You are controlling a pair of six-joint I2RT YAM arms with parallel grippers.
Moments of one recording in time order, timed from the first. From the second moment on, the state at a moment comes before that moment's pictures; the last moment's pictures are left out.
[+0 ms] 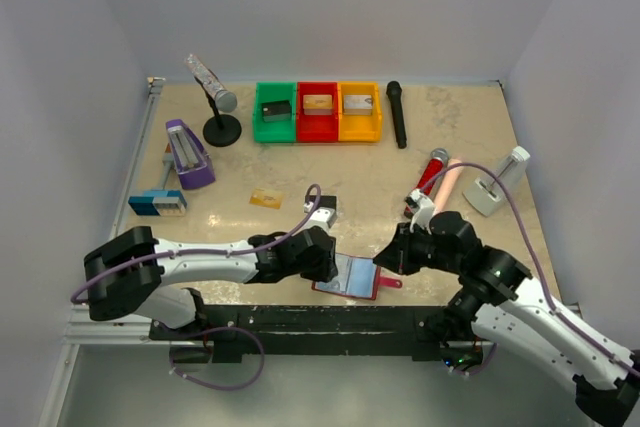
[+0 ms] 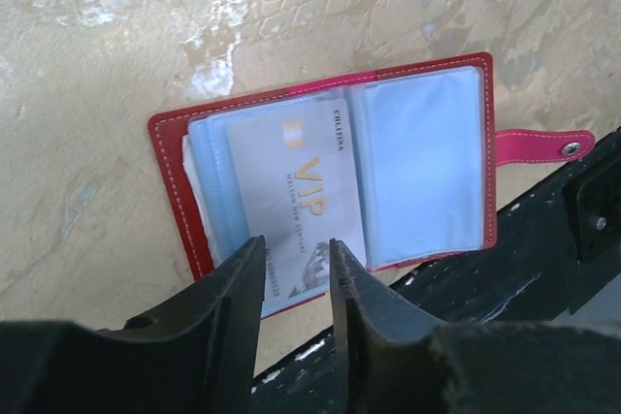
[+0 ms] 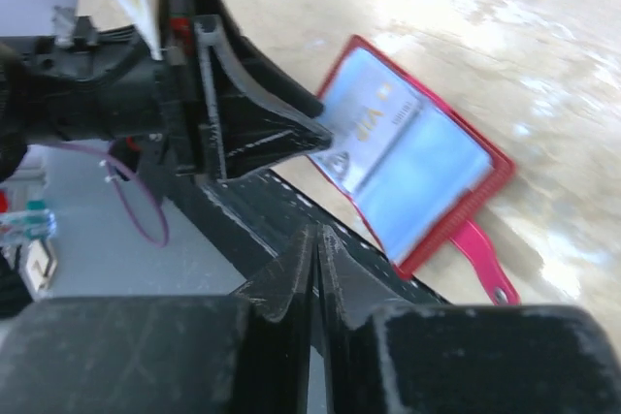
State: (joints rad) left arm -1.19 1.41 0.68 -0.13 -0.17 -0.87; right arm 0.78 0.54 0.58 -0.65 -0.17 0.69
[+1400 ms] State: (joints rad) left arm -1.15 1.12 0.34 0.02 -0.23 -1.06; right arm 0.72 1.13 0.34 -0.06 -0.31 0.84
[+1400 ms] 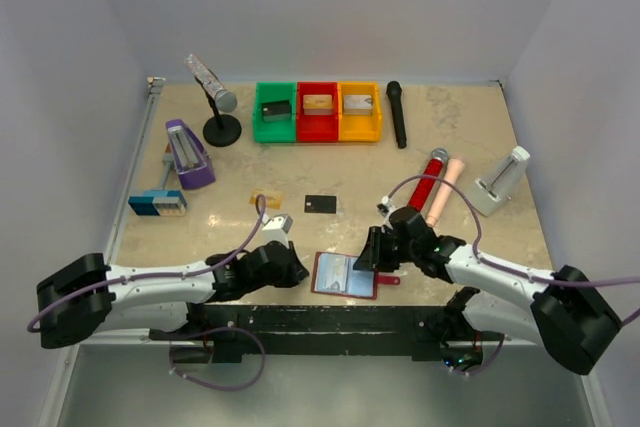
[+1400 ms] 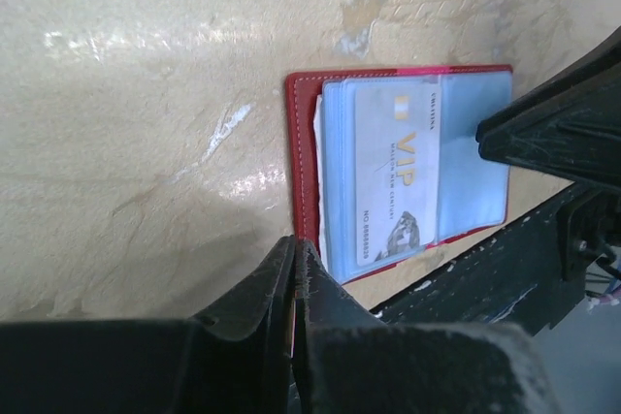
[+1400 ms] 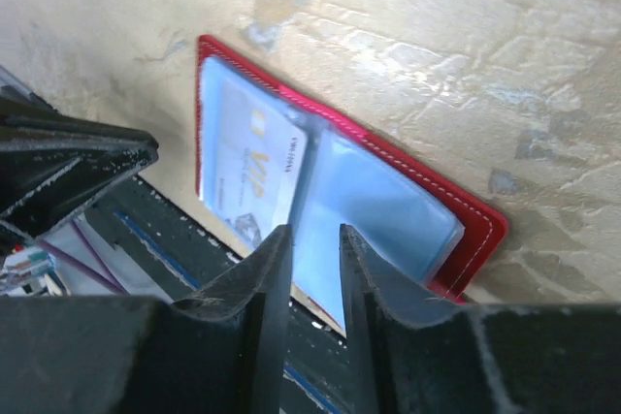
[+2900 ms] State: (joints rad) left arm -1.15 1.30 0.34 0.29 -0.14 -0.99; right arm 0.72 1.26 0.30 0.22 -0.44 0.87
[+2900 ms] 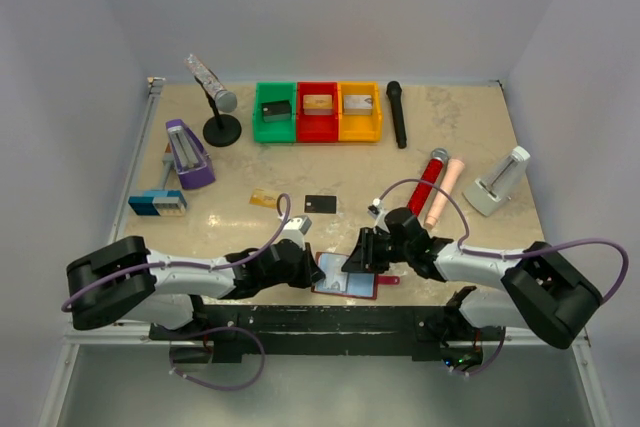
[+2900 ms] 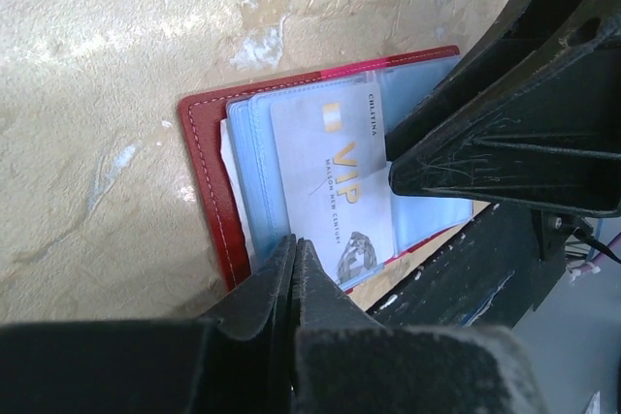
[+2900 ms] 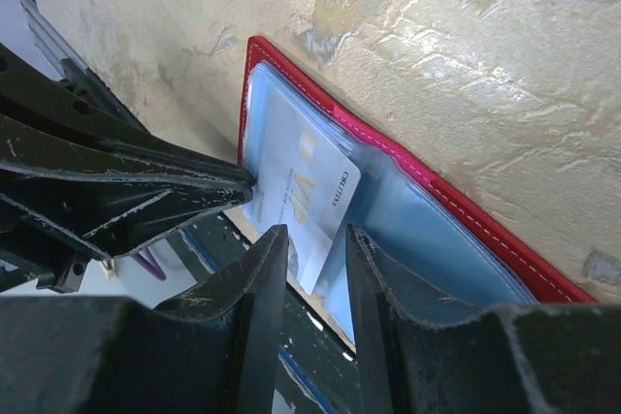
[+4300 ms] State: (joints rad) left arm -1.15 1.34 0.33 0.34 -0.13 -1.04; right arm 0.71 1.35 0.24 0.53 -0.60 0.94
